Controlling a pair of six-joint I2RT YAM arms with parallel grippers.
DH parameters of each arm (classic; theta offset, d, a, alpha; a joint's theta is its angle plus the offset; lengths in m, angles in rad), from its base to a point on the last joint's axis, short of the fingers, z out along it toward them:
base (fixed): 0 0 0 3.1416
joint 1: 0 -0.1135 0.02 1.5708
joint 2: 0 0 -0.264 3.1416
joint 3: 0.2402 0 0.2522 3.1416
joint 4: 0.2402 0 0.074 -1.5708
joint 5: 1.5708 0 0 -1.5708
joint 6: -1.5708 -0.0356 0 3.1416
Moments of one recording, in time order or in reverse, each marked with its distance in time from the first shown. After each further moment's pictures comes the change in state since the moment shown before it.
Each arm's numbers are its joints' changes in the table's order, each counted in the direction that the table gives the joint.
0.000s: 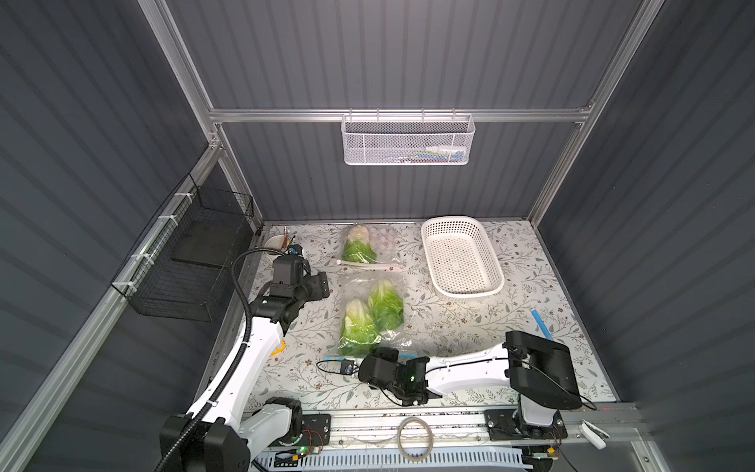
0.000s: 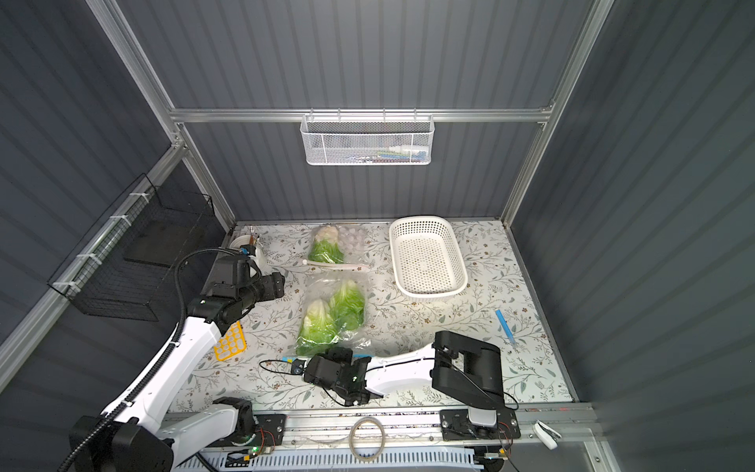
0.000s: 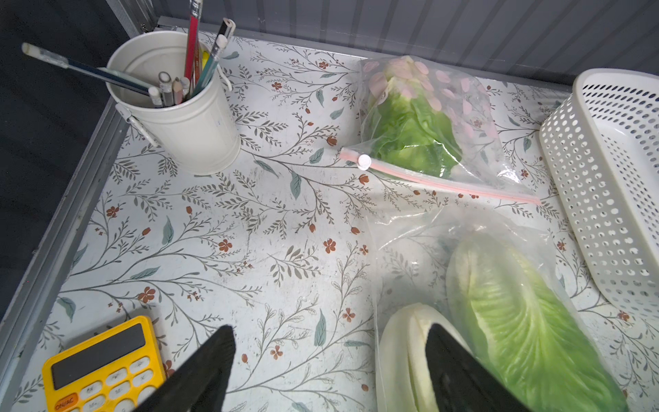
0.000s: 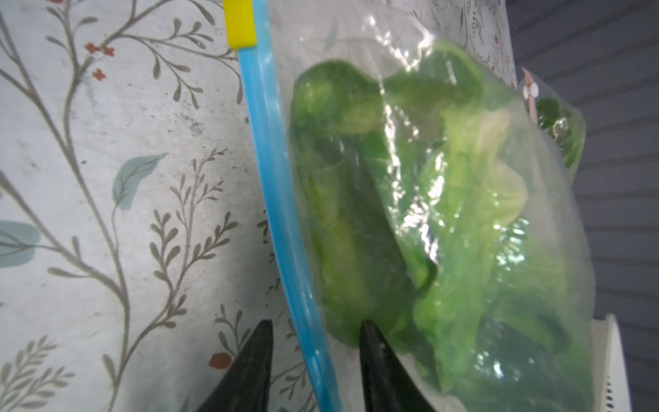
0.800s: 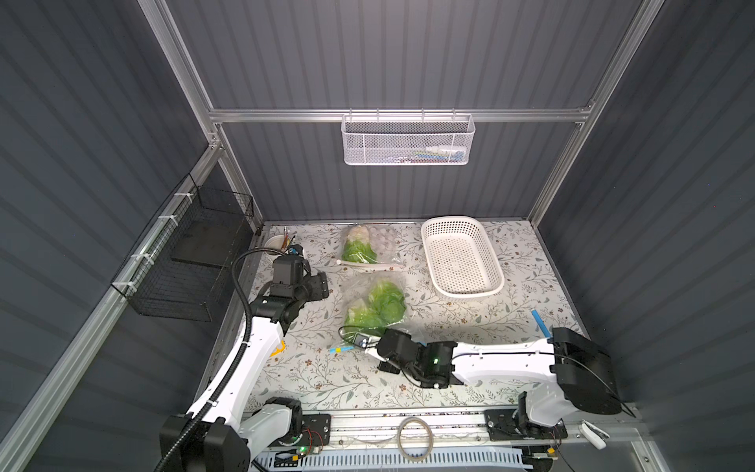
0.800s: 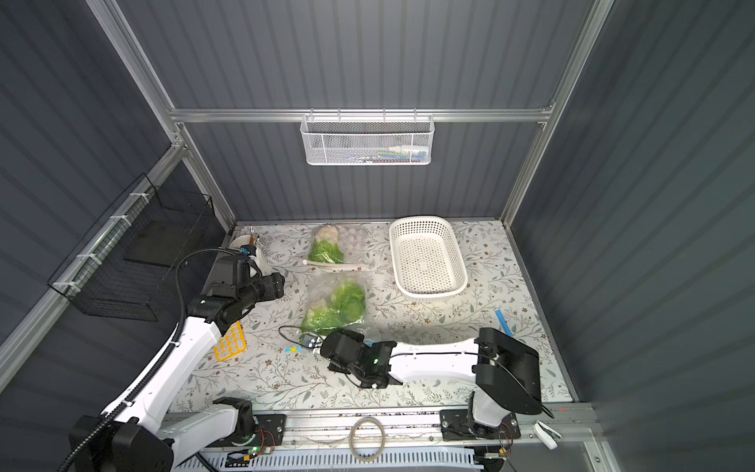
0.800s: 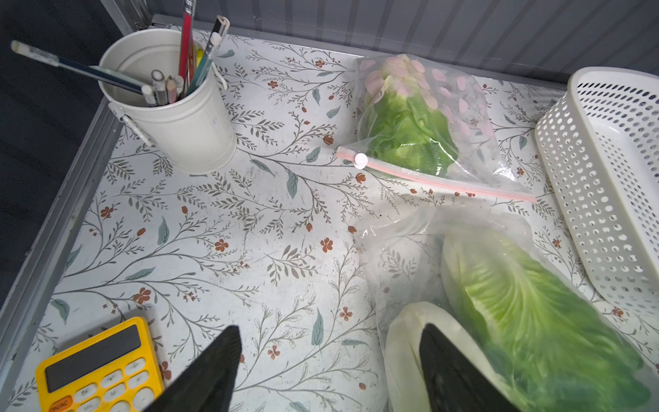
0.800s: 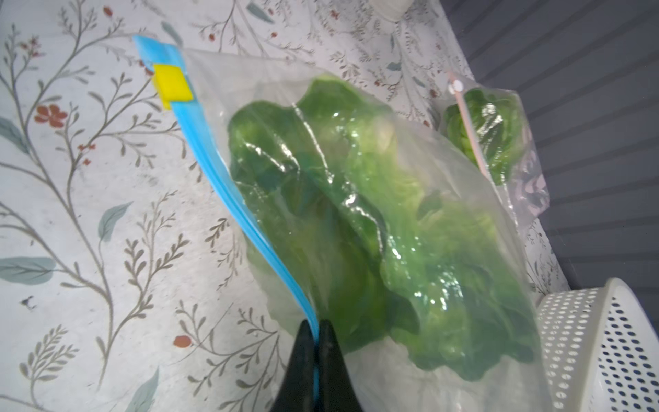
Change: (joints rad) left arm 0.000 0.000 0.000 -0.001 0.019 0.000; right arm 0.138 -0.255 -0.055 0.026 -0.145 -0.087
